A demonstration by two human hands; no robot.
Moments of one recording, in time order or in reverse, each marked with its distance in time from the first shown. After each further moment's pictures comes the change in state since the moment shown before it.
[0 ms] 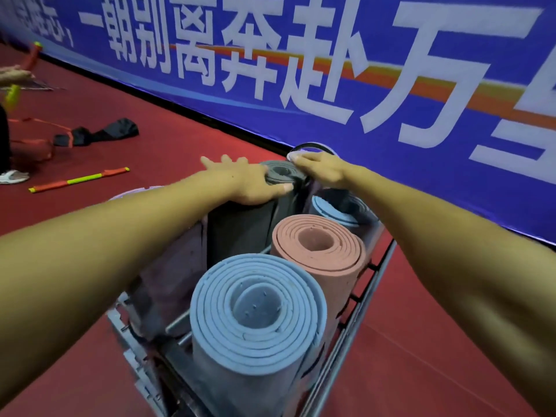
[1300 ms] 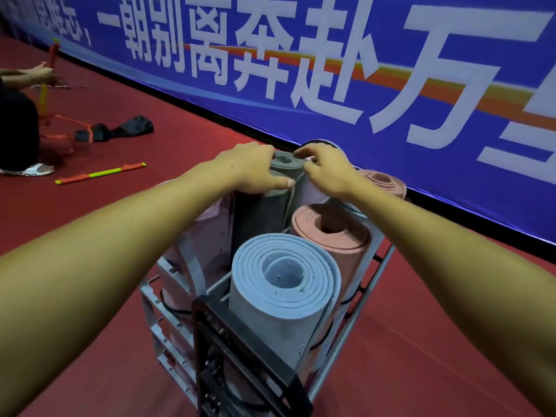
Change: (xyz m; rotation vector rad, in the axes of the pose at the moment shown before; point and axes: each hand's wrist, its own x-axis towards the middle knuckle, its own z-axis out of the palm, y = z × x) left_hand -0.055 -0.025 -0.021 -0.095 0.200 0.153; right_hand -0.094 -0.084 0.016 0.003 0.295 -0.166
